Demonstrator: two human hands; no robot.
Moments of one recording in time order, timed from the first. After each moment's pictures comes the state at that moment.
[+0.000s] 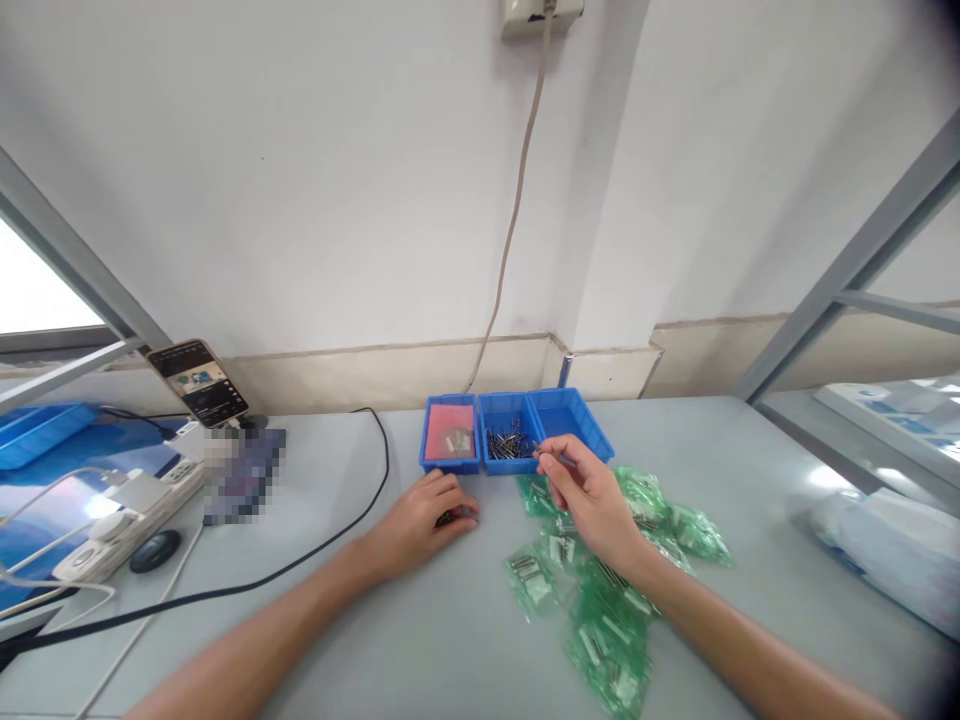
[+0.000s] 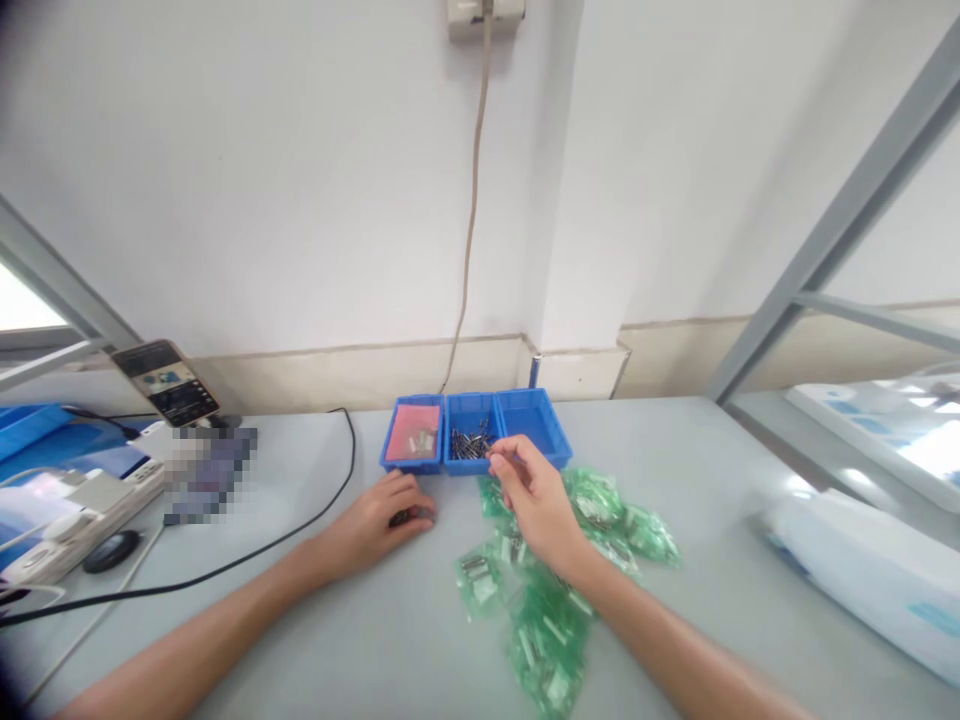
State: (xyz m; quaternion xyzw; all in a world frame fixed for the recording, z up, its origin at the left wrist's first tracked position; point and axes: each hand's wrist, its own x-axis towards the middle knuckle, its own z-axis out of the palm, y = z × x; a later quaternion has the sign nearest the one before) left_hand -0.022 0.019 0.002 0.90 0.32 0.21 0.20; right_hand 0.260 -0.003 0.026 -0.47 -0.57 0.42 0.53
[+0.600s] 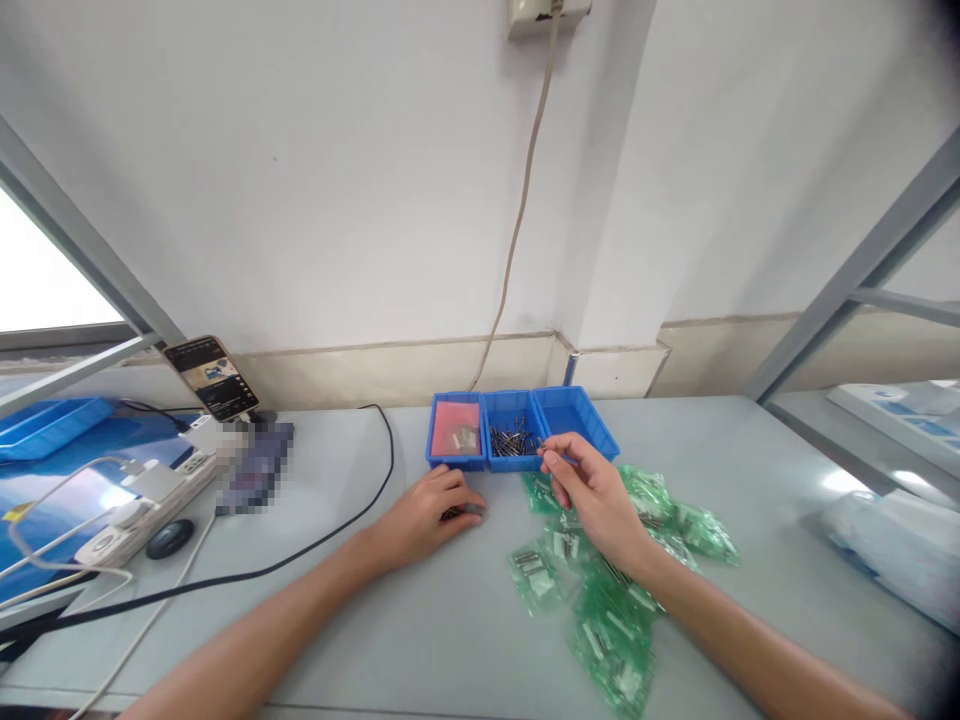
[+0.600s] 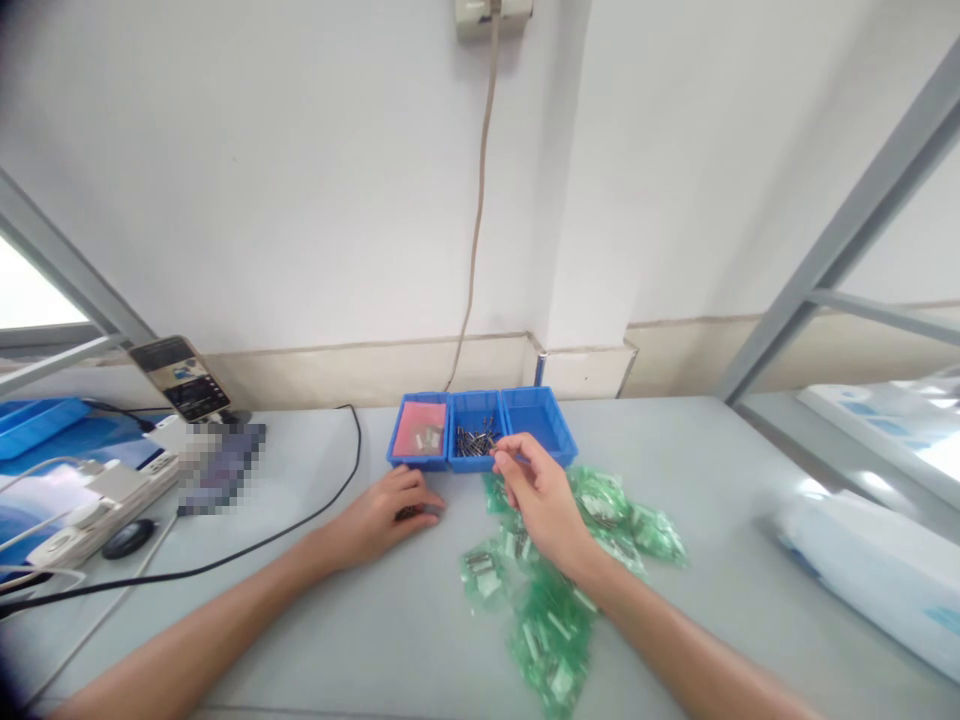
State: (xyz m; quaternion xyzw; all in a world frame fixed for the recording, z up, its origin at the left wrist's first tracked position) left_hand -0.021 0.020 0.006 0.91 0.31 0.20 0.19; right_hand 0.258 -0.007 0.033 -0.46 -0.55 0.44 0.53
